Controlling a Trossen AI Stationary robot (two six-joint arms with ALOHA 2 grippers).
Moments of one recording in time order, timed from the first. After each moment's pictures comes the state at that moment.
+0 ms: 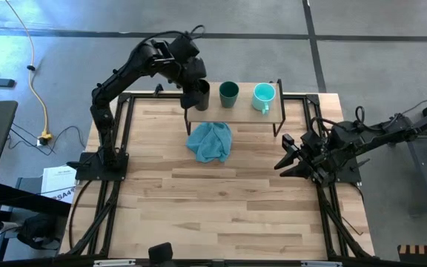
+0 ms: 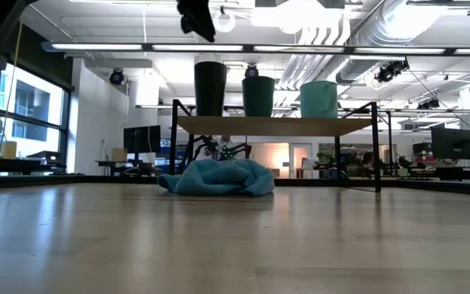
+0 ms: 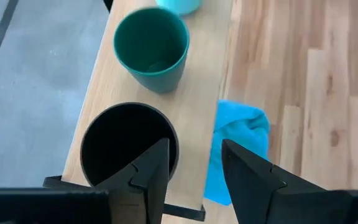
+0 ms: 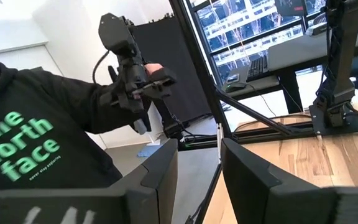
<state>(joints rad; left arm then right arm) 0.62 1.89 2.36 -1.46 0.14 0.31 0.31 0.74 0.82 -0.01 -0.16 0.38</state>
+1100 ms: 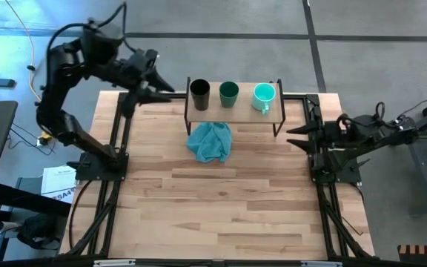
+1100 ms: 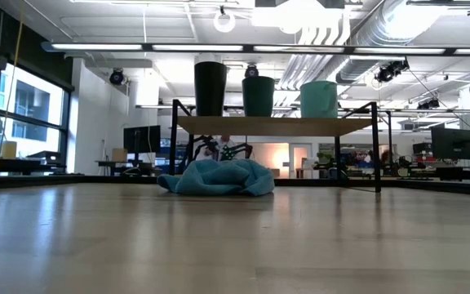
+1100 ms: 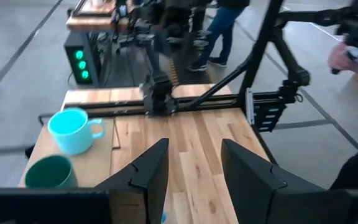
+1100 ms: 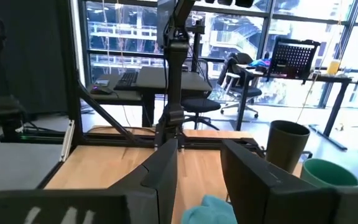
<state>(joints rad) 0.56 1.50 2.35 -1.33 0.58 0.22 0.31 0.52 0.82 -0.28 0.35 -0.09</state>
